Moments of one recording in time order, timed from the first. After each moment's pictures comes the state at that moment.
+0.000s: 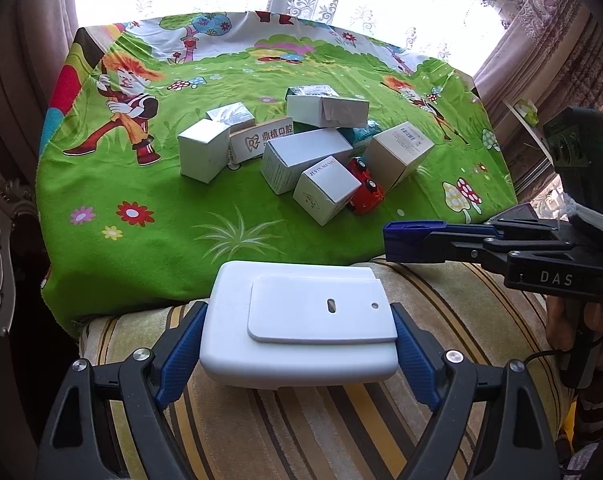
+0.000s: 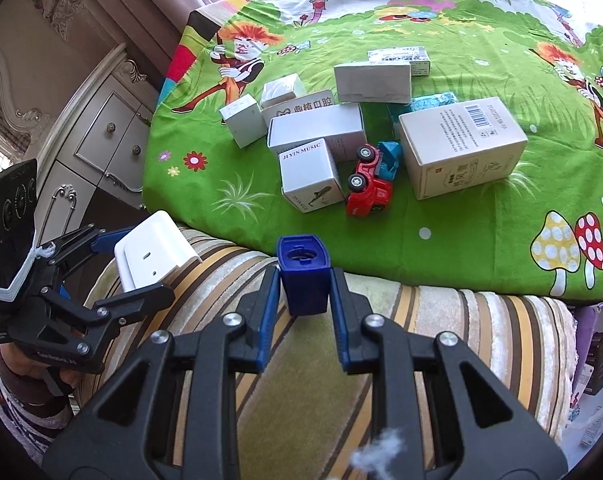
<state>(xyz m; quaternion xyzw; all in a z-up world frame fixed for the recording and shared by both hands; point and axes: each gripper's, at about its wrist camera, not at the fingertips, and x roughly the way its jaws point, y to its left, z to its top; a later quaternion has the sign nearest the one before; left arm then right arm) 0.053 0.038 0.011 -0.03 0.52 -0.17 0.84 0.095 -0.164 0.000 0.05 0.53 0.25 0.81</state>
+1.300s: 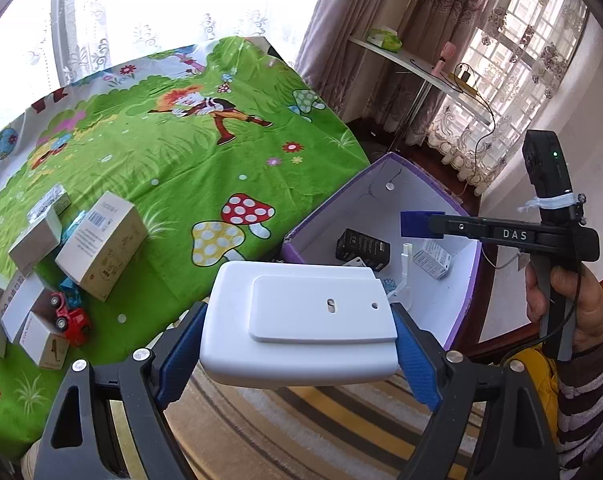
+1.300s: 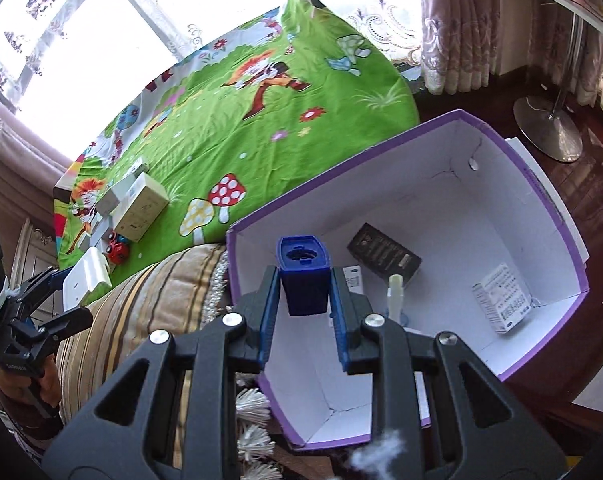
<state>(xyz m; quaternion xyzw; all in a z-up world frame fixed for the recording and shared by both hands) 0.045 -0.235 0.054 0.09 0.48 -0.37 0.79 -0.006 -0.505 0.006 0.22 0.48 -0.02 0.85</state>
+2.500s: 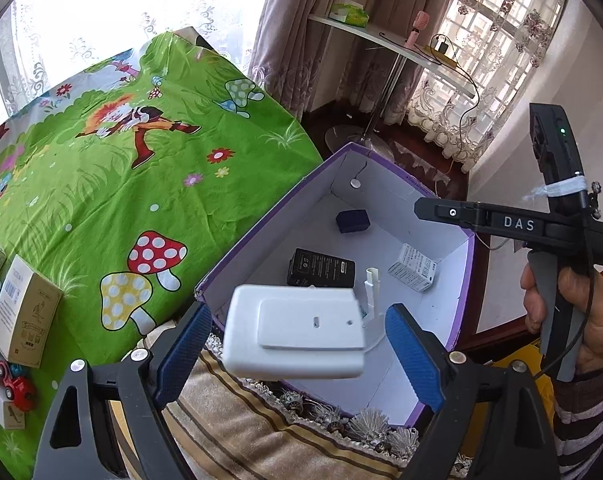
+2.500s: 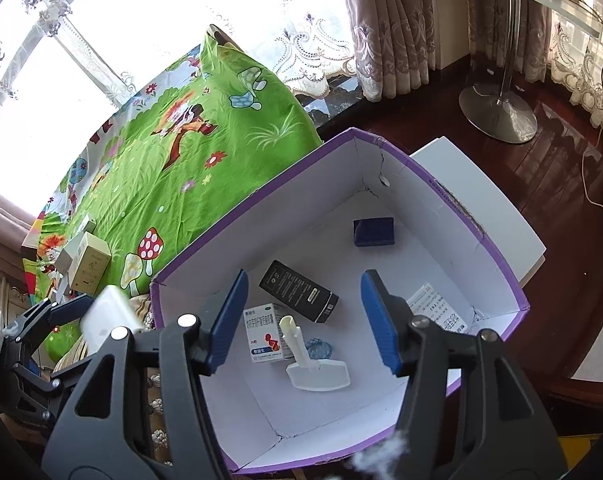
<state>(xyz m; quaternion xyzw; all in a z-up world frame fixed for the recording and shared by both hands) 0.050 -0.339 0.032 0.13 0.48 -0.40 0.77 -0.011 -0.574 0.000 0.25 0.46 -0.10 0.85</state>
